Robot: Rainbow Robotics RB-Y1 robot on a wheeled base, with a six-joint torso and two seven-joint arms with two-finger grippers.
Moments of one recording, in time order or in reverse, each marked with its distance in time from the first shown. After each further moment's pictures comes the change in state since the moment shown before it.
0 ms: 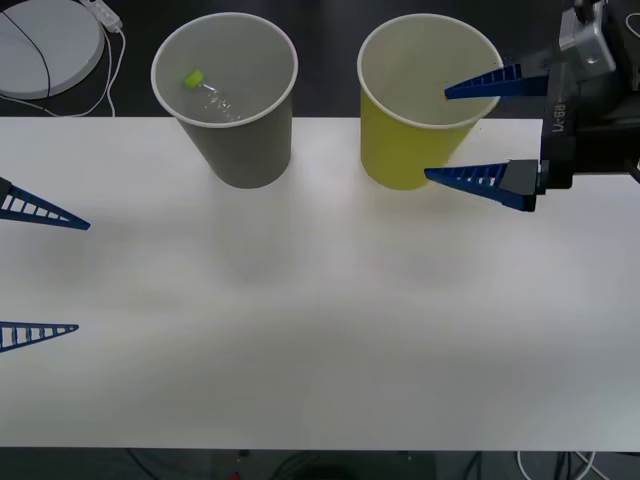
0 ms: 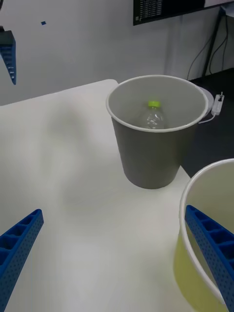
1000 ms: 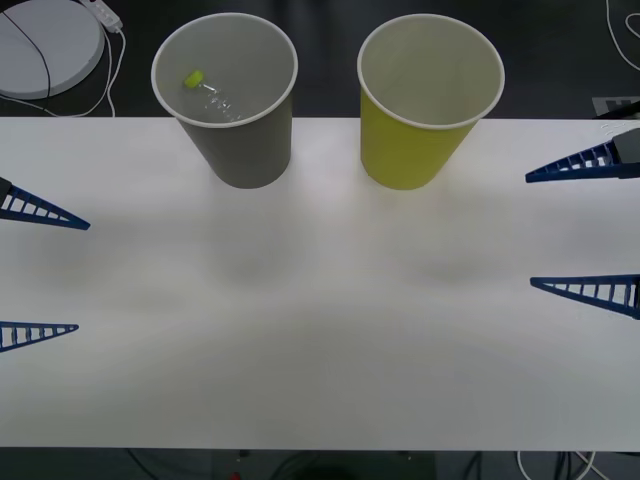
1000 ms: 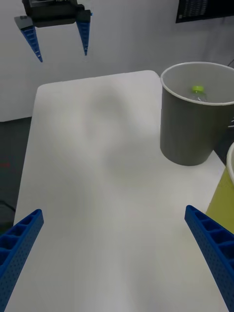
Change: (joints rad) right arm 0.539 -0.004 -0.463 -0.053 -0.203 -0.321 0.364; left arm 0.000 0.000 0.000 0.000 0.000 0.000 0.000
